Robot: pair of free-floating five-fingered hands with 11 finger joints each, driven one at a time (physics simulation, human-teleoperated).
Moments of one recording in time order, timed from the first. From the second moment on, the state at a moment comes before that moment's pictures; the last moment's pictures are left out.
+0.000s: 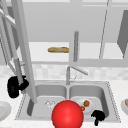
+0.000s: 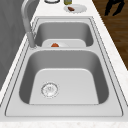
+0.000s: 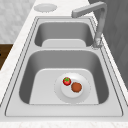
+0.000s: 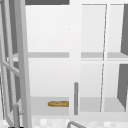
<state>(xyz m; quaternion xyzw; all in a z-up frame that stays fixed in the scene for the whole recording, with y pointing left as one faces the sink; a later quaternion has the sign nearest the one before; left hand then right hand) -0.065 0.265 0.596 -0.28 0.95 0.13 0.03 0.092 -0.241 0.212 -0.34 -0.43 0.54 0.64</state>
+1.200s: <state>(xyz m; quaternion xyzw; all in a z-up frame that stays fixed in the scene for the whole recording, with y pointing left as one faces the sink) -0.111 0.415 0.598 -0.15 0.98 0.13 0.04 0.092 -0.241 0.212 -0.34 -0.43 0.54 0.64</state>
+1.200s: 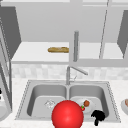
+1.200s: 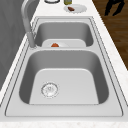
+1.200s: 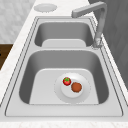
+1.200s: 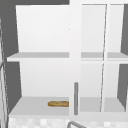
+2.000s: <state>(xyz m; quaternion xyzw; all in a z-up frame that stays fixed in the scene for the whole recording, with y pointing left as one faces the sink) -0.116 0.481 0.598 -0.08 0.99 0.13 0.04 0.092 -0.241 0.212 -0.34 -0.43 0.54 0.64</state>
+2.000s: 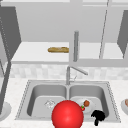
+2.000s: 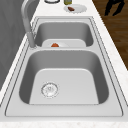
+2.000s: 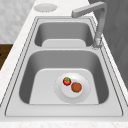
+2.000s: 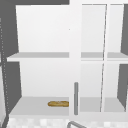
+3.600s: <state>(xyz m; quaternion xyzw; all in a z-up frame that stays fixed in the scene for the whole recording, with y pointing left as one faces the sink) -0.198 0.594 0.481 -0.06 0.98 0.19 0.07 0.092 -0.241 0.212 -0.34 -0.43 0.54 0.64</state>
